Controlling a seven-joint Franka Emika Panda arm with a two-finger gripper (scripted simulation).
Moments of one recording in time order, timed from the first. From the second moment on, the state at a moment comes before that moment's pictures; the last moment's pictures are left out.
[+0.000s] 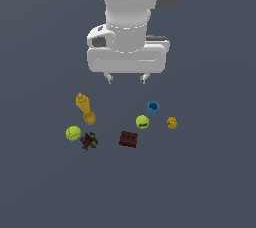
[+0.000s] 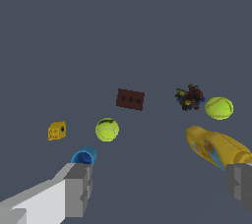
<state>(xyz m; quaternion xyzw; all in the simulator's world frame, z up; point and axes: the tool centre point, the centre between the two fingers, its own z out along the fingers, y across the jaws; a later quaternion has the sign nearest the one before) 0.011 -0.003 0.335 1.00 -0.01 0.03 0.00</state>
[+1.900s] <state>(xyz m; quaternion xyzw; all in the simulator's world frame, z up) -0.026 0.086 0.182 1.00 -0.04 0.02 0.00</state>
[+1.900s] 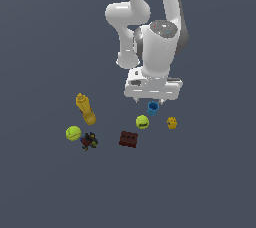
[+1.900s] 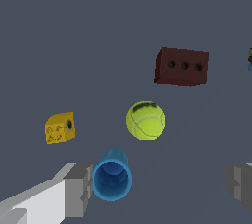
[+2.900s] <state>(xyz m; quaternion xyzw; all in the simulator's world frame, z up) -0.089 0.132 0.091 1.00 -0.06 0.00 0.00</state>
